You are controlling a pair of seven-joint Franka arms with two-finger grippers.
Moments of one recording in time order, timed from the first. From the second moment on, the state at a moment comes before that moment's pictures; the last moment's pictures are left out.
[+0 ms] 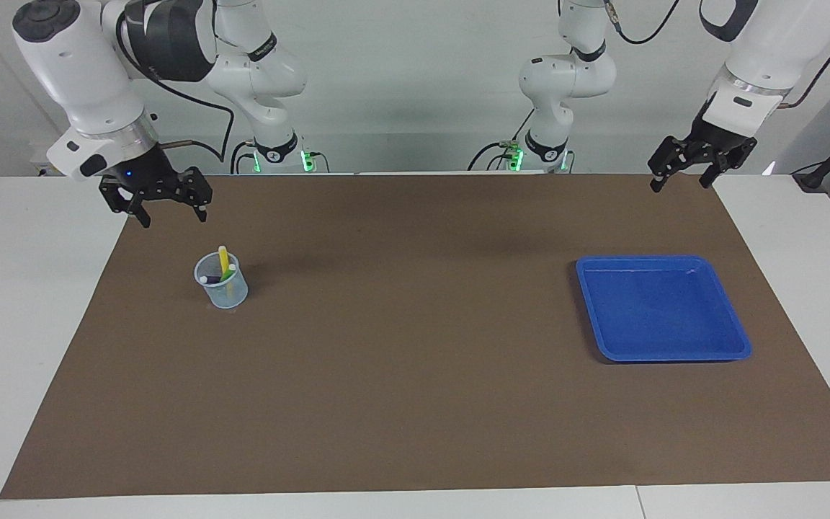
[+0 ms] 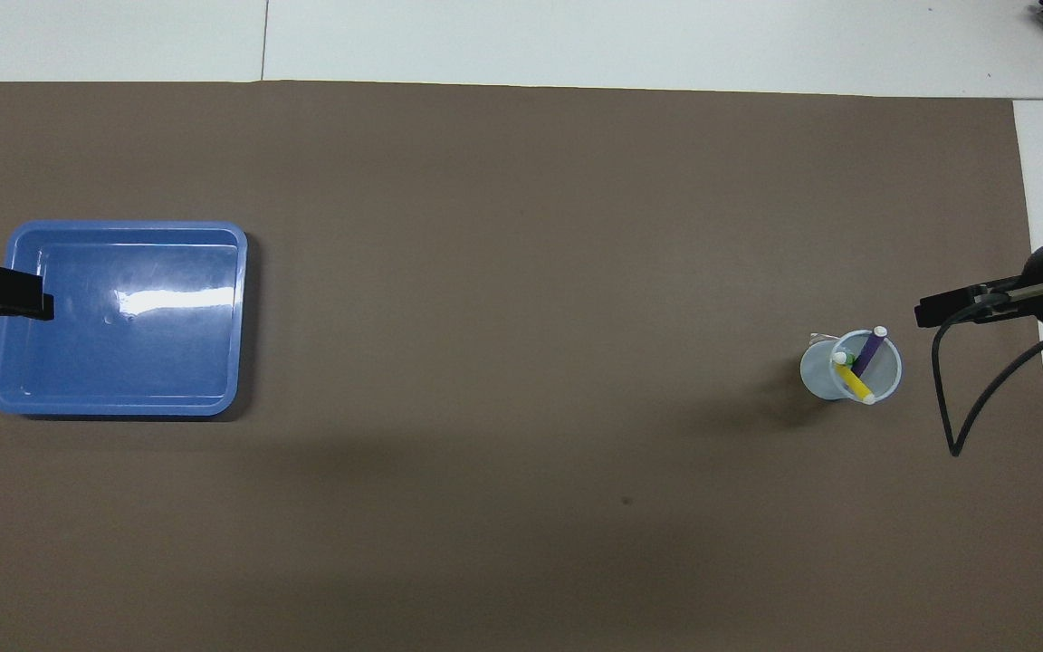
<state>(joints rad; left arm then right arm) -0.02 -0.09 0.00 -1.66 -0.01 1.59 -0.05 -0.05 -0.04 -0.03 -1.85 0.00 1.82 -0.21</state>
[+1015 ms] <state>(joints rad) -0.02 -0.09 0.00 -1.66 -0.01 1.58 -0.06 -0.07 0.12 -0.02 -2.00 0.00 2.13 -0.24</state>
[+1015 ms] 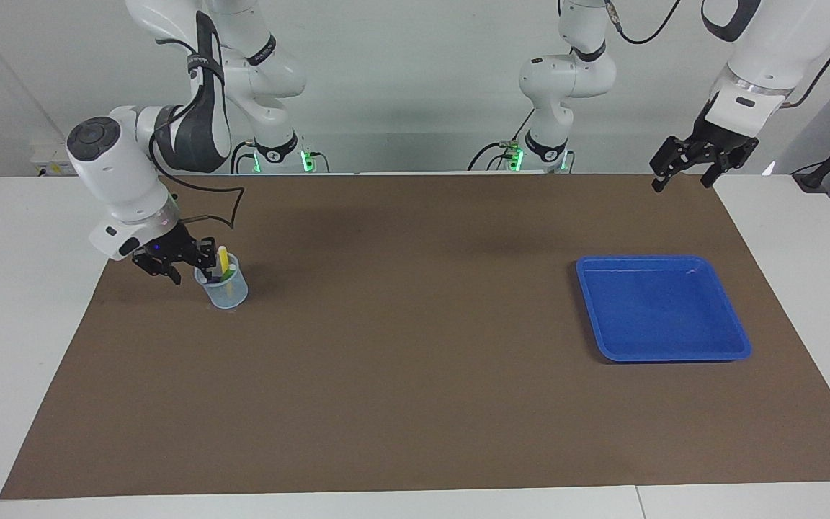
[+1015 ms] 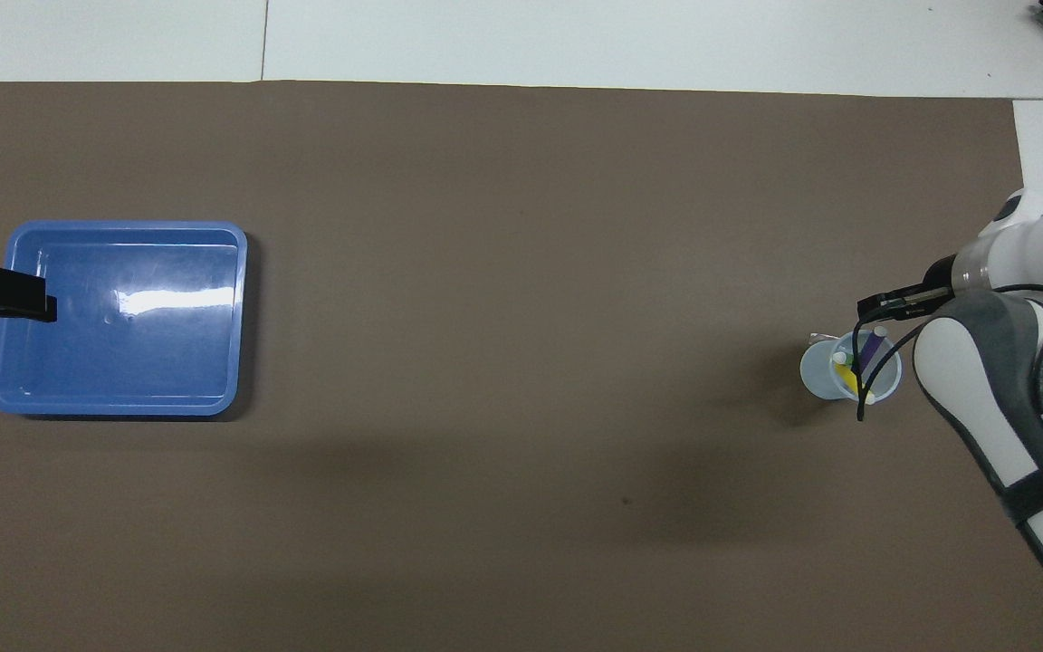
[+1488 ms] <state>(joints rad) -0.02 -0.09 -0.01 -1.66 -0.02 1.56 -0.06 -0.07 0.14 -0.02 -2.00 0.00 2.08 -0.24</state>
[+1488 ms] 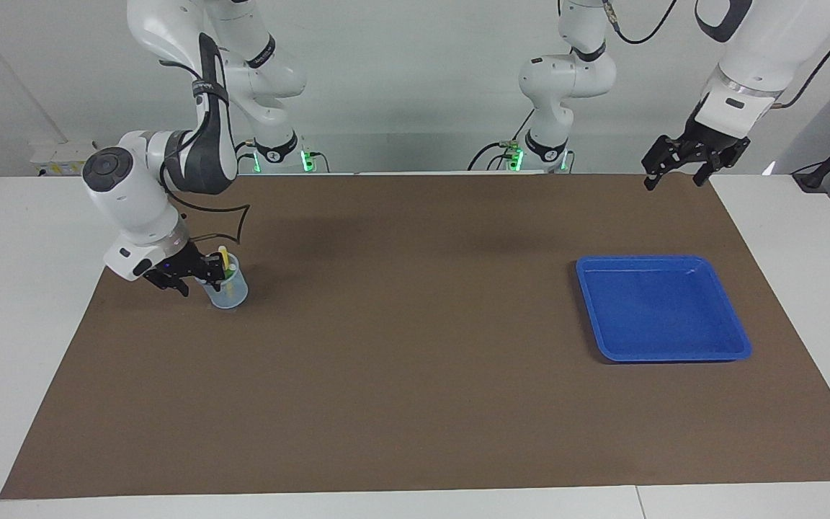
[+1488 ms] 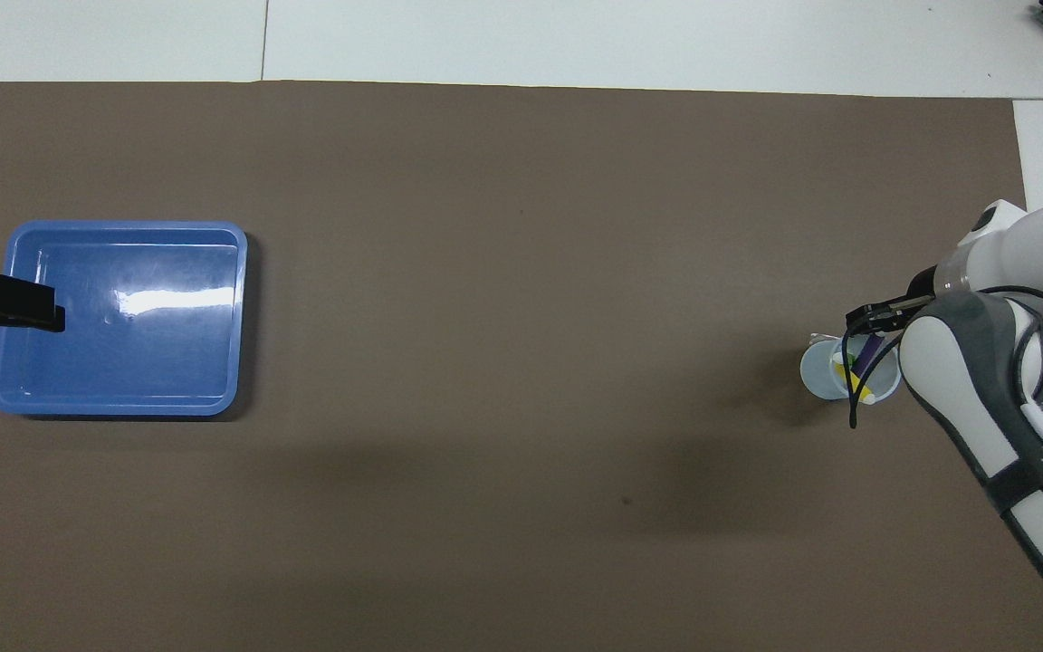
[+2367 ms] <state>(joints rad) -0.02 -0.10 -0.01 -1.67 -0.02 1.52 -0.06 -0.07 0.13 -0.02 -2.00 0.00 2.07 -0.24</state>
